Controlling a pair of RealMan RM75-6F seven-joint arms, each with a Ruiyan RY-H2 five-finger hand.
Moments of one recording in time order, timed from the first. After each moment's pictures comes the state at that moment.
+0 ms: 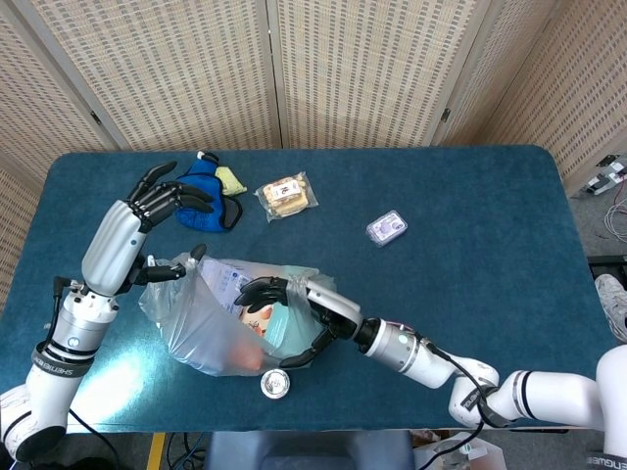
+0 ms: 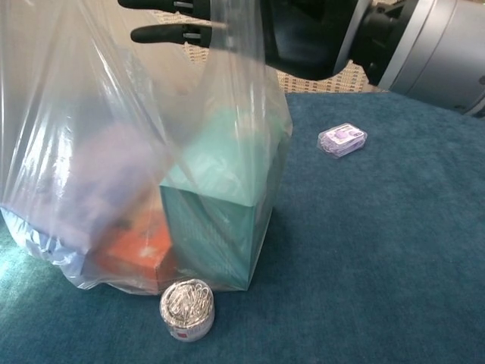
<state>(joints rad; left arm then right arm) -0.65 -0.98 -0.40 -2.01 1.43 1.31 -0.25 0.94 -1.40 0.12 -1.67 -1.73 1.13 1.48</state>
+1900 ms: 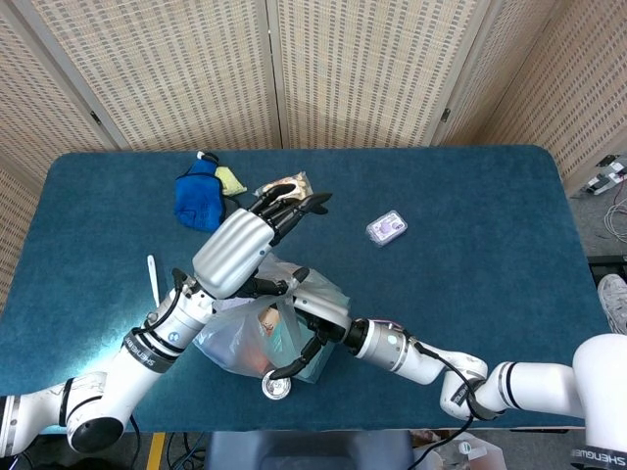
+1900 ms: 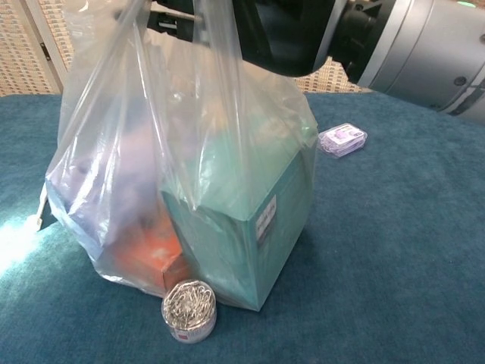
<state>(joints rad) -0.96 -1.10 -0.46 -2.13 1.07 1.07 0.13 1.02 -1.43 0.08 -1.61 -1.75 1.20 1.49</state>
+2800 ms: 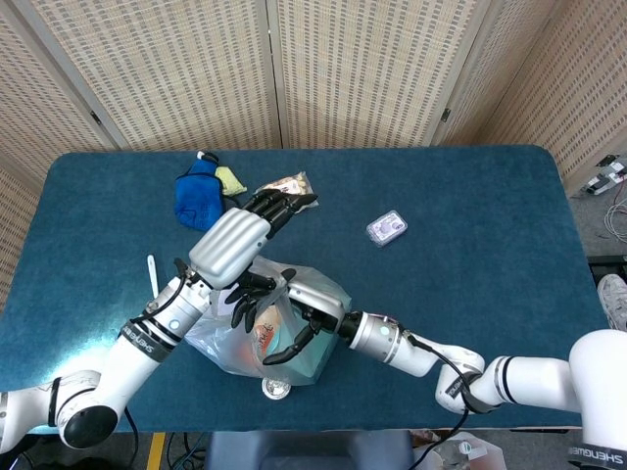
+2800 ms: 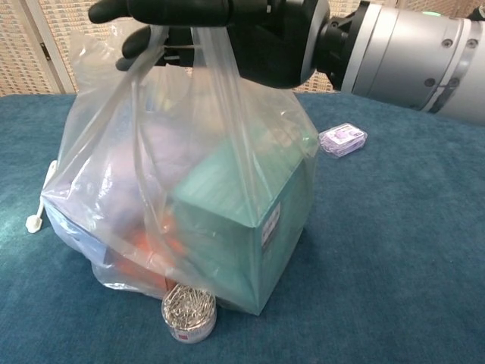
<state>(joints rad) -1.01 -0.99 -0.43 -2.14 0.85 0.97 0.21 1.06 -1.42 0.08 -1.59 -1.67 1.08 1.49</state>
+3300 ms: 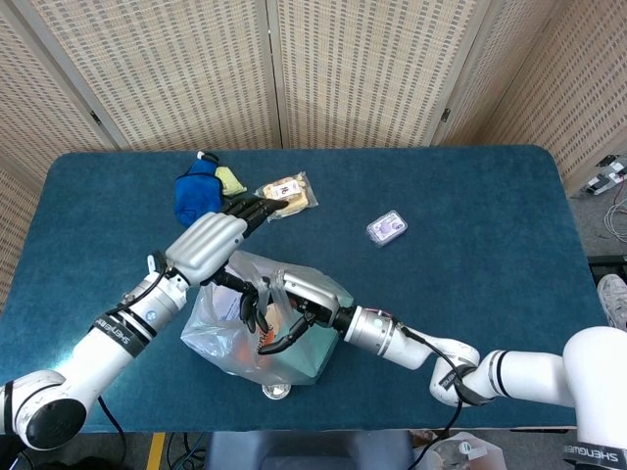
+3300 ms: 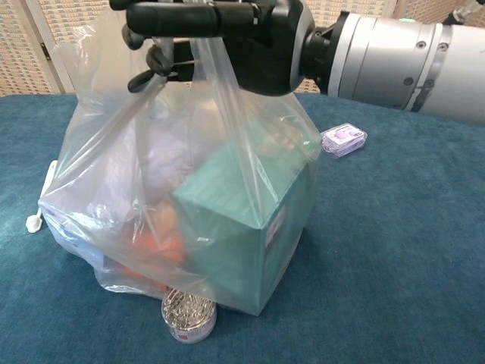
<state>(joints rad) -1.03 -0.80 -0.41 -2.17 0.68 0.81 0.15 1.08 -1.43 0.09 -1.56 -1.65 1.01 1.56</state>
